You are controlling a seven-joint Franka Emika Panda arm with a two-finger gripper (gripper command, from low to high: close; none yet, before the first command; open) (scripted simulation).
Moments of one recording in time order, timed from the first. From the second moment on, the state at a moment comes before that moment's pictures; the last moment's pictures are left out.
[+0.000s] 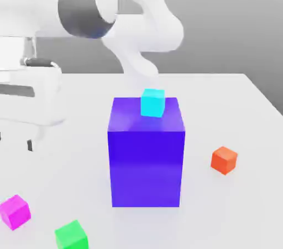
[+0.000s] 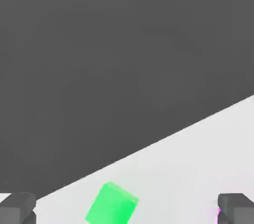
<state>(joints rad) -0.17 0.06 -0.28 -2.35 0.19 2.58 0.71</state>
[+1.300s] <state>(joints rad) -0.14 0.24 -0.14 -2.35 0.07 2.59 0.27</state>
